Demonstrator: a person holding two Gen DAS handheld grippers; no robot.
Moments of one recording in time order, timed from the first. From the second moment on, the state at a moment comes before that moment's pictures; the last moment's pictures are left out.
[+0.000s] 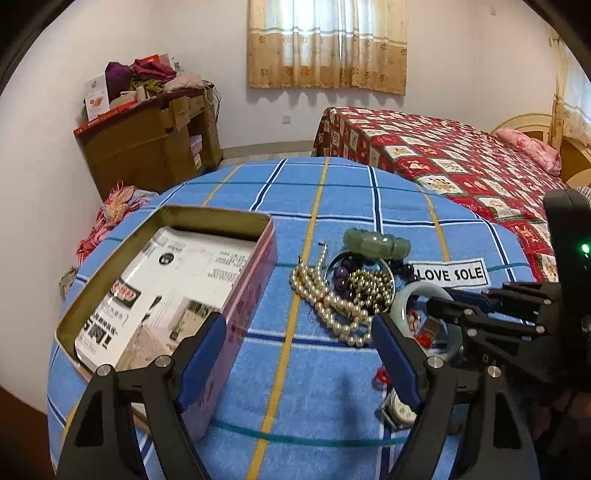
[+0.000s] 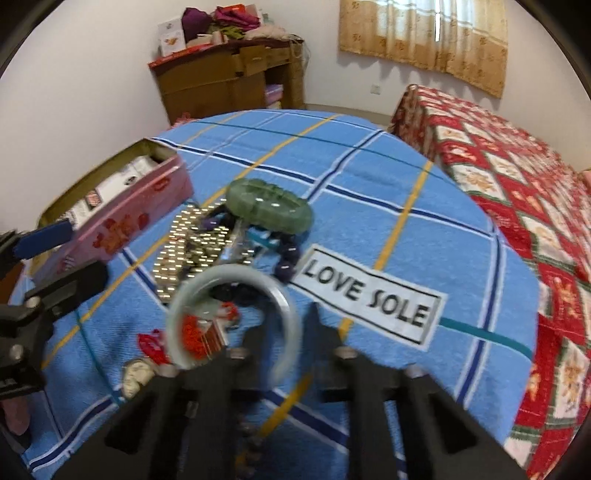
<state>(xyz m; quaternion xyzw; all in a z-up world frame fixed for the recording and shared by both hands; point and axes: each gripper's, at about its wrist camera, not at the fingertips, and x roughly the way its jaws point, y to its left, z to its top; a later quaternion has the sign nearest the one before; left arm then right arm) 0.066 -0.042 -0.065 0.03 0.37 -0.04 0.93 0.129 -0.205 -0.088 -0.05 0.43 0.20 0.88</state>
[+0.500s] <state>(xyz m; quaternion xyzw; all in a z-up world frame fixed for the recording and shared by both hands) 0.135 -0.081 -0.056 0.05 0.37 -0.06 0.92 0.153 -0.253 -0.069 0.00 0.39 0.12 0.91</state>
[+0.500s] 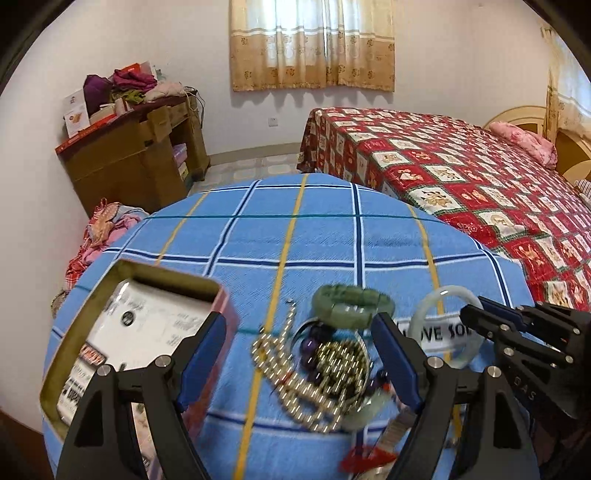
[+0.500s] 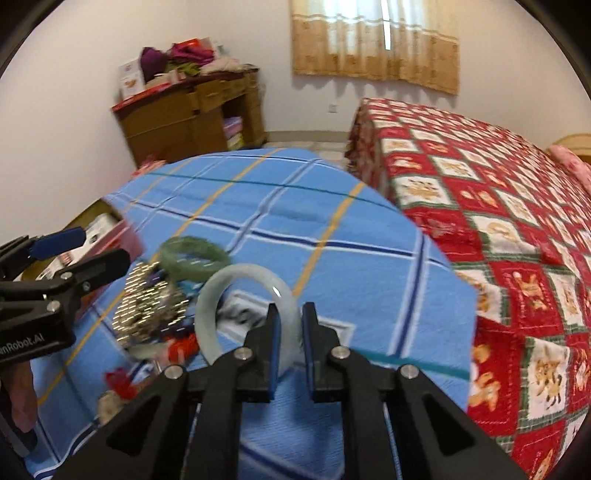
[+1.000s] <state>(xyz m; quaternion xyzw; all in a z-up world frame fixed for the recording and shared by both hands) 0.165 -0.100 -0.081 0.02 0.42 -0.12 0.90 0.150 -0.256 -0.072 0.01 0.38 0.12 0.92</state>
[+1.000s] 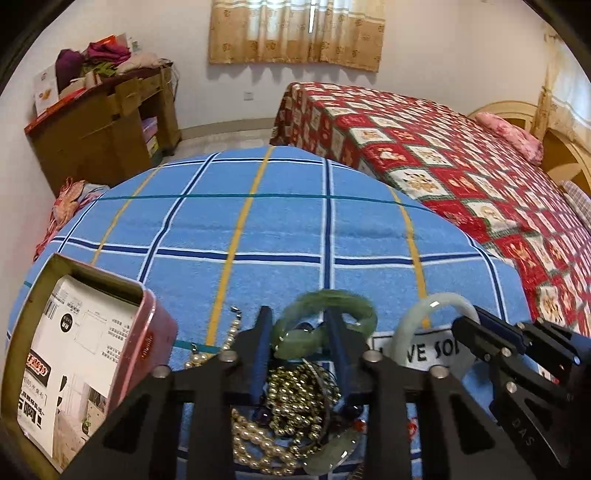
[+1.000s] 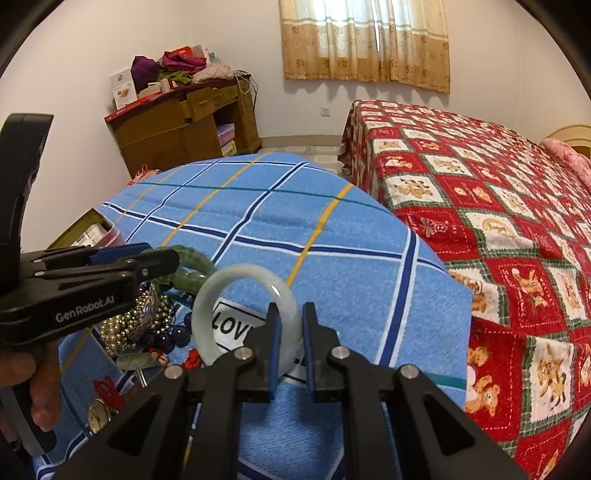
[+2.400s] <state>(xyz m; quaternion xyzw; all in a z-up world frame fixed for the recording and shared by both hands) 0.080 -0.036 -0.050 0.00 0.34 -0.11 0.93 0.130 -0.221 -0.040 -0.02 0.35 0.15 0.92</state>
